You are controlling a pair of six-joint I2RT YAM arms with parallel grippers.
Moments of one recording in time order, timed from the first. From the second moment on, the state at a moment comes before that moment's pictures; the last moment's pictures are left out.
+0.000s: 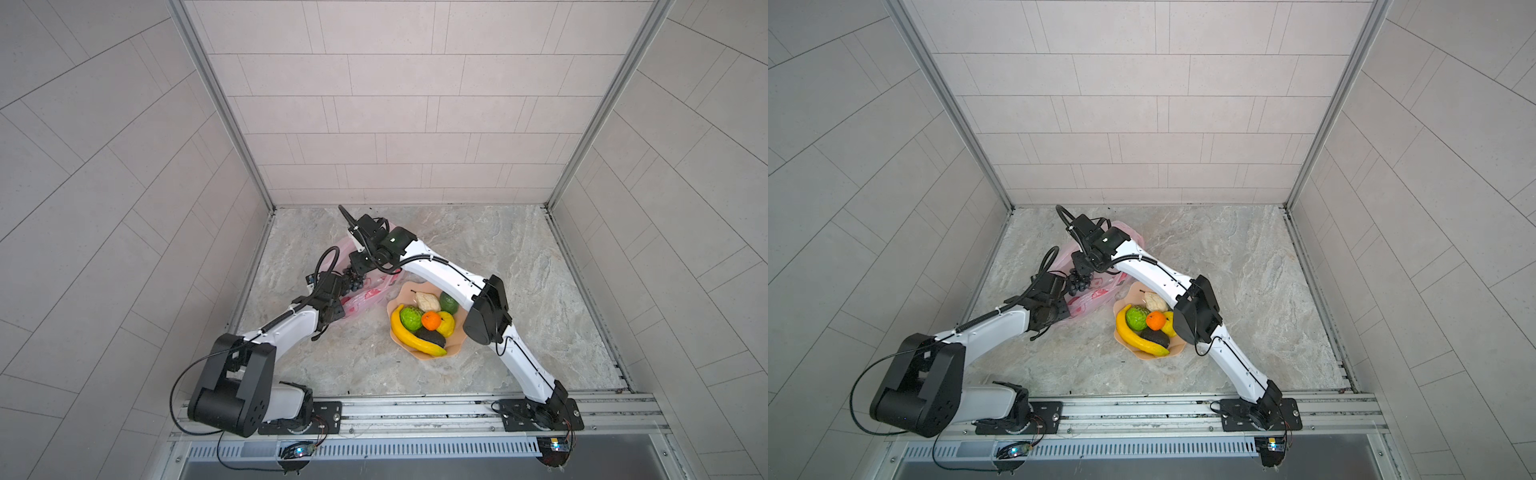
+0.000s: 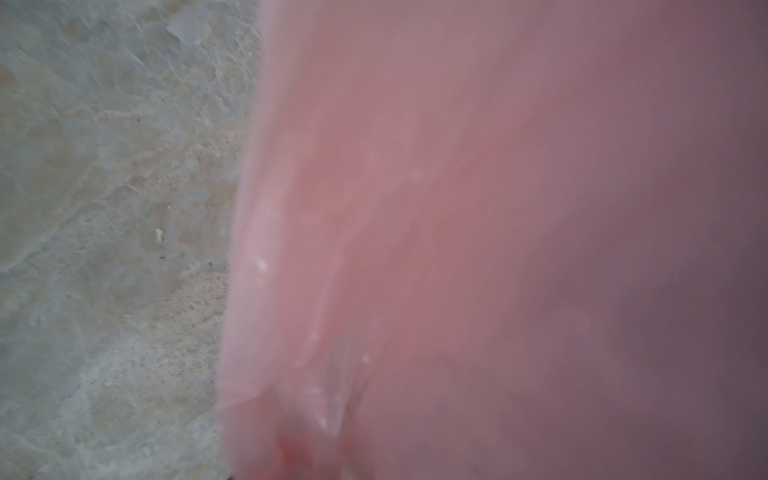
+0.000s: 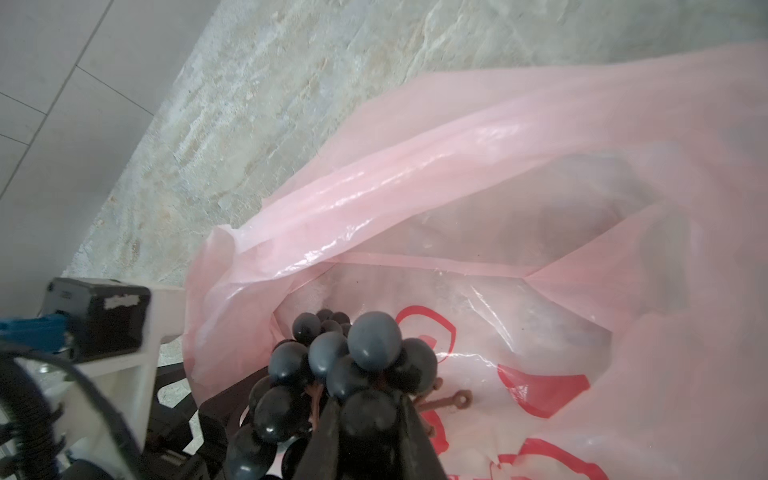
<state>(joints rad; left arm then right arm) -0.26 1.35 0.59 -0.40 -0.27 -0.66 0.85 2.40 2.47 -0.97 0.00 0.36</state>
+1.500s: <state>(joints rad) -0.20 1.39 0.66 -0.36 -0.26 -0.60 0.84 1.20 1.46 -0.98 0.13 0.23</state>
